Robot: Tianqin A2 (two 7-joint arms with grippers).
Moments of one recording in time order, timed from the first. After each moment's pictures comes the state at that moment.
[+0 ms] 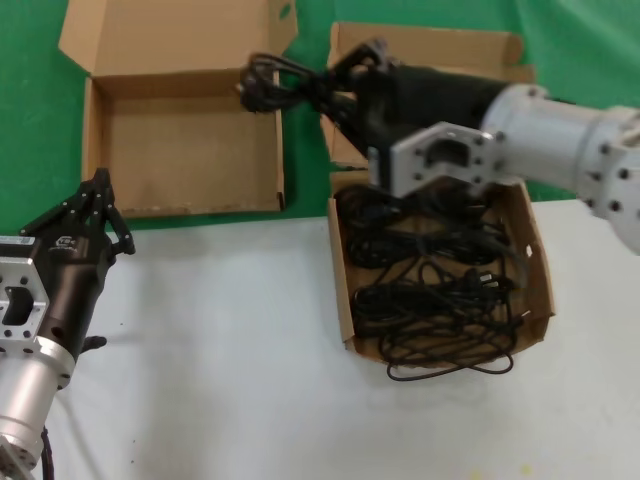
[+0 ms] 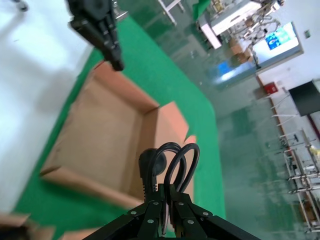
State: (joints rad) left arm -0.03 -0.32 1.64 -1.61 -1.83 -0.01 0.02; right arm 0.82 0.43 -2.06 1.63 1.00 -0.73 -0.18
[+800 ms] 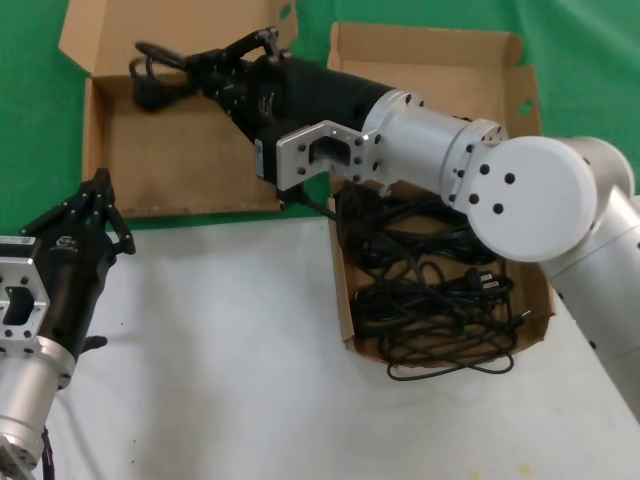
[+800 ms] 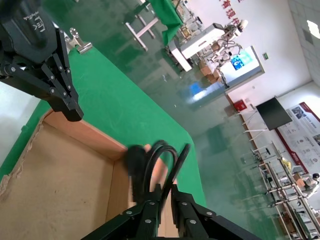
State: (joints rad) left arm -0.03 -0.32 1.64 -1.61 -1.83 -0.01 0.02; right arm 0.86 0.17 -2.13 1.38 1.05 -0.52 -0.33
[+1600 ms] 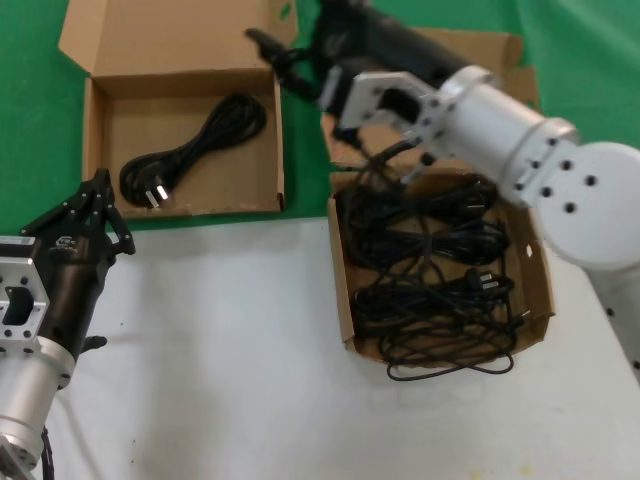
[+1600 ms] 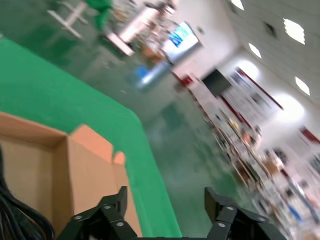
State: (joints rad) left arm -0.03 -0.32 1.64 -1.61 -1.83 -0.01 0.02; right arm 0.77 0.20 -1.99 1.44 1.16 -0.39 -0.30
